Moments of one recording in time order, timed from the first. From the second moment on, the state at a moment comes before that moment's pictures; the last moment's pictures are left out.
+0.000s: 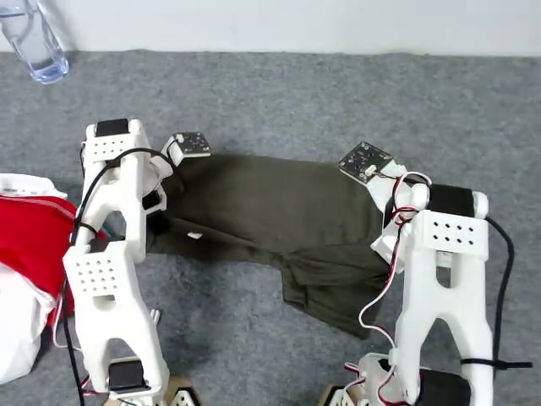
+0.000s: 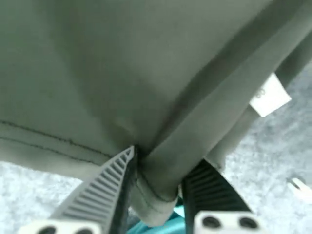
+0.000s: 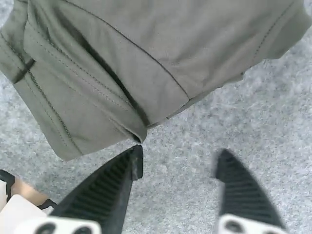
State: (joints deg) left arm -11.0 43.5 -28.5 98.9 -61.8; right arm 6.5 -22.3 26.9 84.0 50.2
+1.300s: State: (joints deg) left arm -11.0 10.6 -10.6 85.1 -36.4; right arm 6.5 -22.8 12.7 92.8 48.2
